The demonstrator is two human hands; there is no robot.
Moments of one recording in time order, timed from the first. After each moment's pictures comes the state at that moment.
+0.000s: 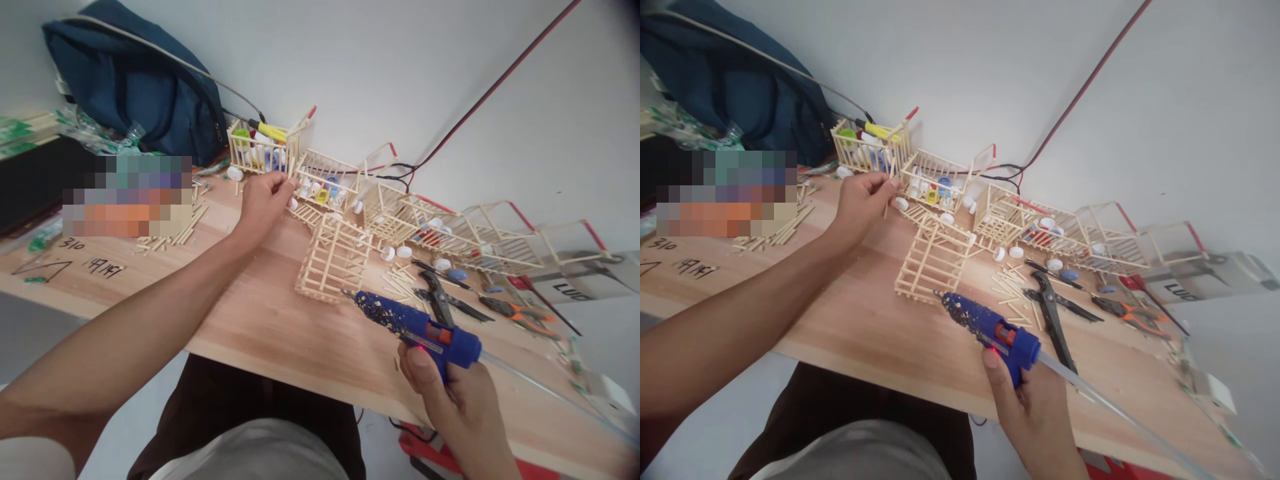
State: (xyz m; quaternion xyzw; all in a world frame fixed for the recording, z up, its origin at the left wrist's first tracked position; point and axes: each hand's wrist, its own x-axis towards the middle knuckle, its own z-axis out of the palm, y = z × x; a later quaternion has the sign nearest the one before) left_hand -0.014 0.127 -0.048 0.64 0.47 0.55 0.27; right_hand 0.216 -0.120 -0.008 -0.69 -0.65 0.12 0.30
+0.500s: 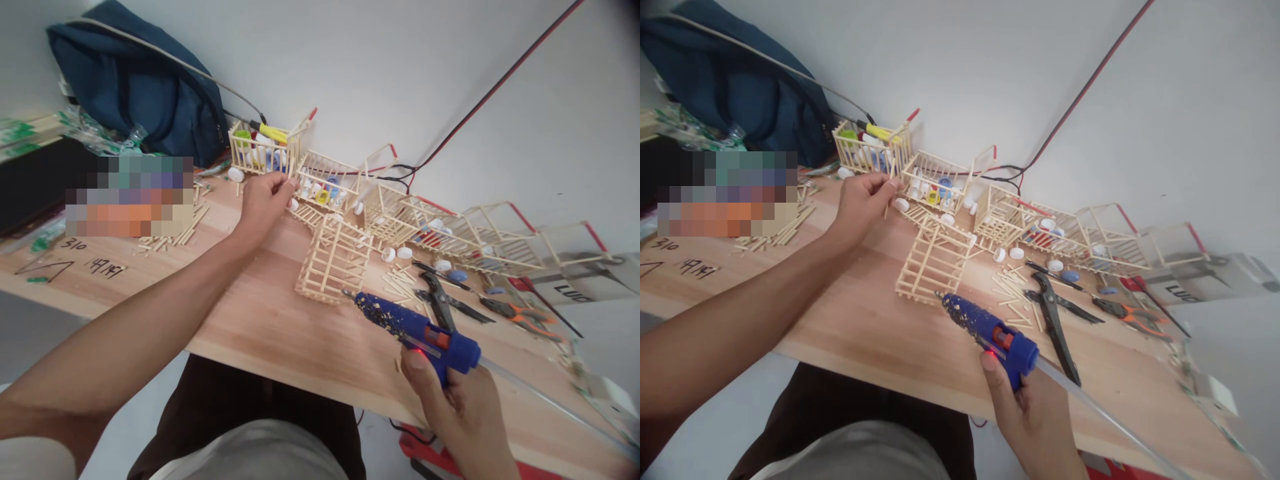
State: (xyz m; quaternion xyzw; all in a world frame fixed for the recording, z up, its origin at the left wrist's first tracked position) left_hand -0.013 0.127 -0.047 0.64 0.47 0.55 0.27; right_hand 0.214 -0.127 -0.010 -0.71 -0.66 0.07 0.24
